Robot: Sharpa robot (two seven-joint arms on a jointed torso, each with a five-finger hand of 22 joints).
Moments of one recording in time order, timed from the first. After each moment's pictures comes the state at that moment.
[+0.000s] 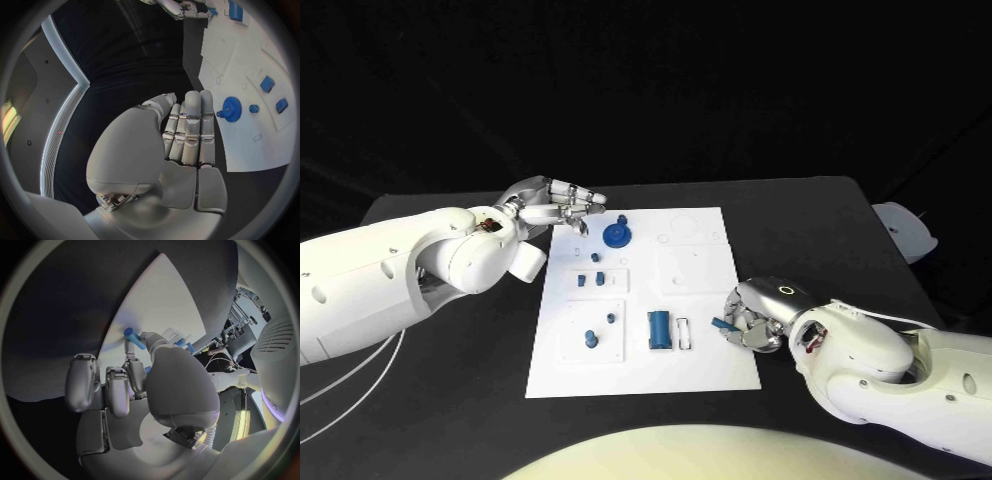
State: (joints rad) left arm 1.18 -0.90 -0.02 1.53 -0.24 -0.19 0.10; left_hand 1.48 -0.15 0.41 0.13 0.26 0.97 0.20 0.16 0.07 0.96 0.14 0.31 0.10 1.16 0.05 0.98 0.45 0.17 0.91 0.14 1.01 0.52; right arm 0.97 -1.05 -0.13 1.94 -1.73 -0.33 -0.58; right_hand 1.31 -0.13 0.26 0.19 0.54 1.09 0.06 0.25 0.53 1.45 -0.03 1.25 1.31 1.46 -0.09 1.54 1.31 0.06 1.47 0.02 1.25 1.31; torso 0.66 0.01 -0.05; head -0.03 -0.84
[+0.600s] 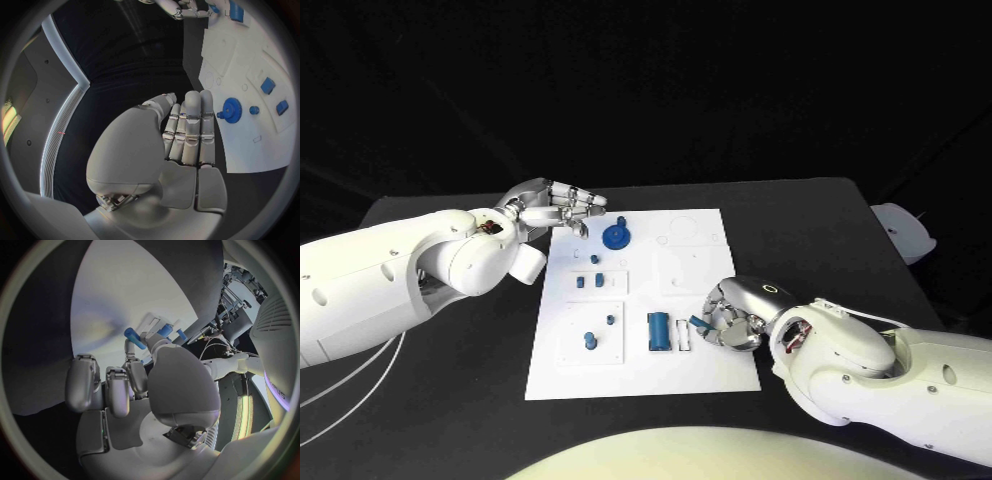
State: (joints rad) left arm 1.18 -0.90 -0.02 1.53 -0.24 -0.19 0.10; left_hand 1.48 -0.15 0.41 0.13 0.26 0.97 0.20 0.16 0.07 0.96 0.14 0.31 0.10 1.16 0.05 0.98 0.45 0.17 0.91 0.14 1.01 0.52; right arm 0.98 -0.98 -0.13 1.96 -1.61 -0.41 -0.59; right_hand 1.28 -0.14 0.30 0.16 0.53 1.09 0.06 0.26 0.55 1.45 -0.03 1.25 1.31 1.46 -0.09 1.54 1.31 0.06 1.47 0.02 1.25 1.31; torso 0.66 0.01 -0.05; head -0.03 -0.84
